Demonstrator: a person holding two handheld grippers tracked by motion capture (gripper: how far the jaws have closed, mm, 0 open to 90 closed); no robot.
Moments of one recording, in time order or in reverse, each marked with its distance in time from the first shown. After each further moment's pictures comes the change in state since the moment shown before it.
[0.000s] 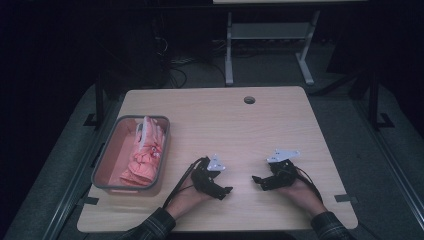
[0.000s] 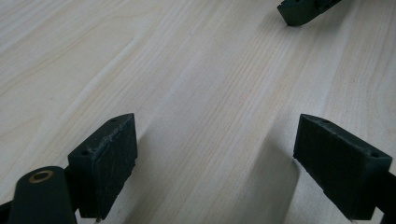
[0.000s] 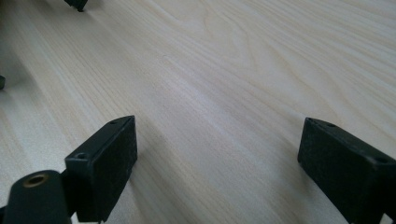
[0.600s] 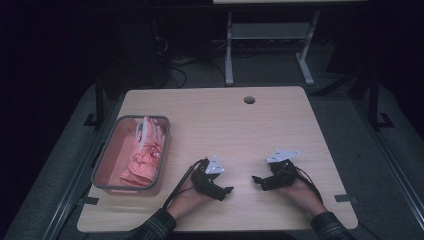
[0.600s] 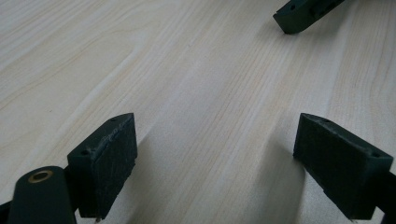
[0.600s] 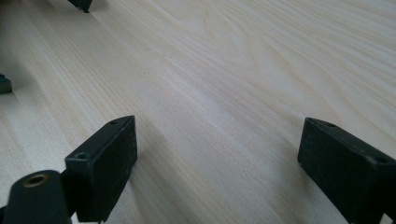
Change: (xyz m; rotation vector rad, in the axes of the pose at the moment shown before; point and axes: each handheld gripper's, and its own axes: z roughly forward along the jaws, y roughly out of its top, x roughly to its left) left arm -0.001 -0.007 0.003 -0.069 0.007 0.016; right arm 0.000 0.000 0.000 0.000 0.000 -0.001
